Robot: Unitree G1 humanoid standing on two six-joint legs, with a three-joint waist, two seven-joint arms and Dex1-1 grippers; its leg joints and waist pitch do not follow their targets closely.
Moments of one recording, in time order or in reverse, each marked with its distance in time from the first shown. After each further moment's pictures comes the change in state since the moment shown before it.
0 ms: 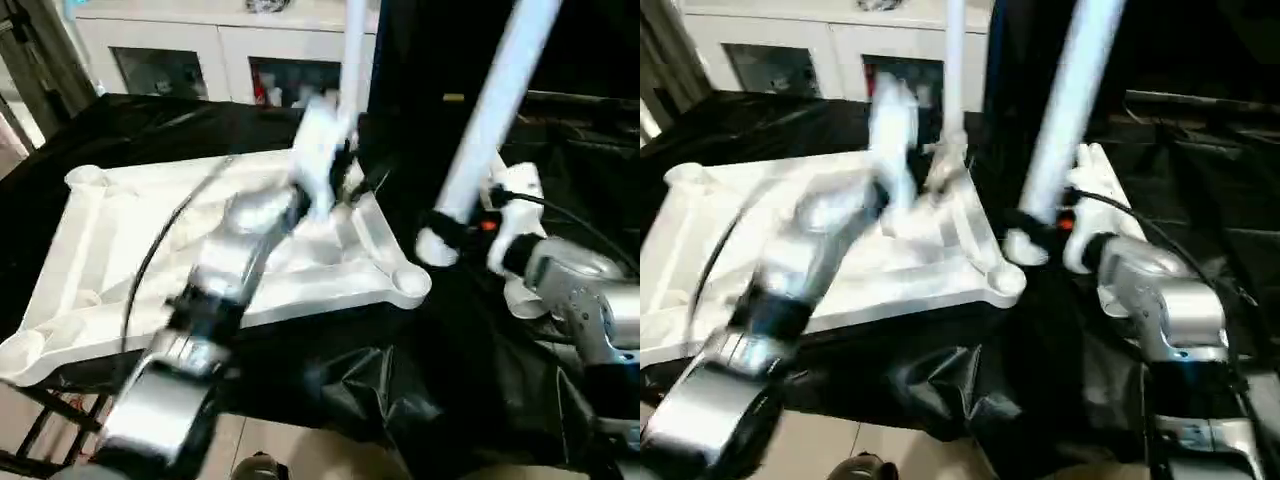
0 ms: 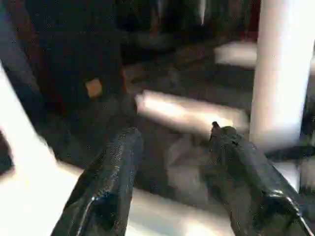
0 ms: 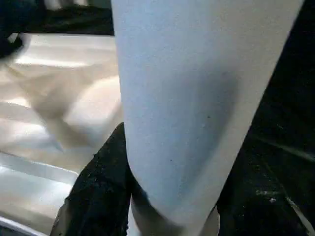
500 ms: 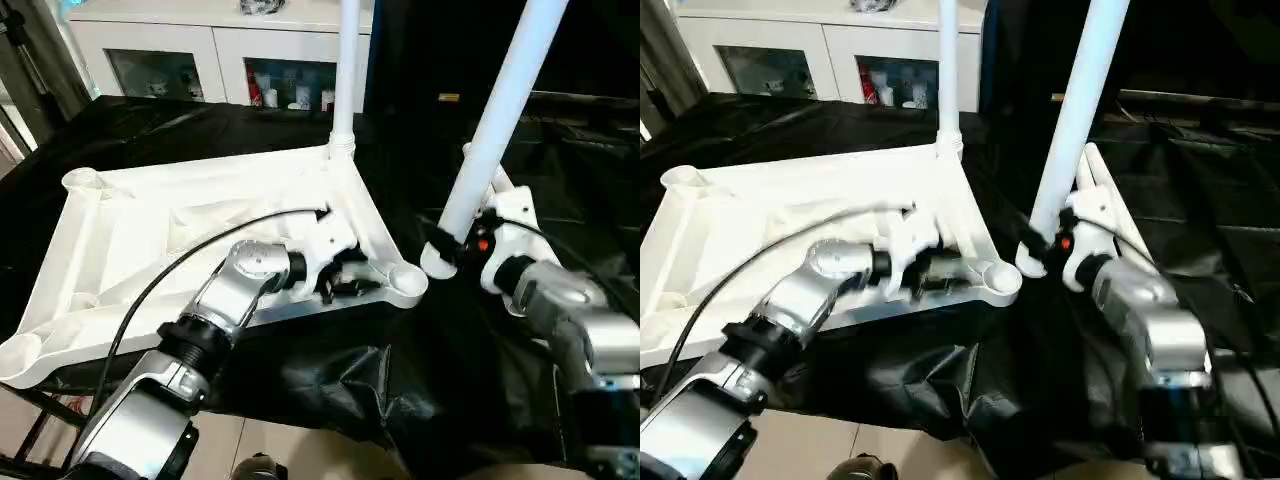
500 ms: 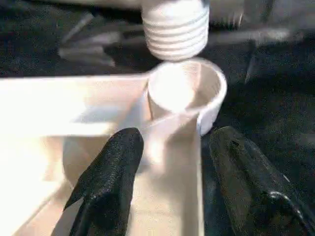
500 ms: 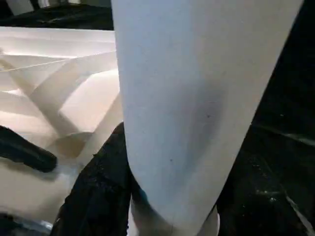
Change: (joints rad) left arm 0.054 0.071 -0.197 0.144 0.115 -0.049 -0.239; right arm 0.081 0.072 0.031 -0.032 -0.046 -0.096 -0.042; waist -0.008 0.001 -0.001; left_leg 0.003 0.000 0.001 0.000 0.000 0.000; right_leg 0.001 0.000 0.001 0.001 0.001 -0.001
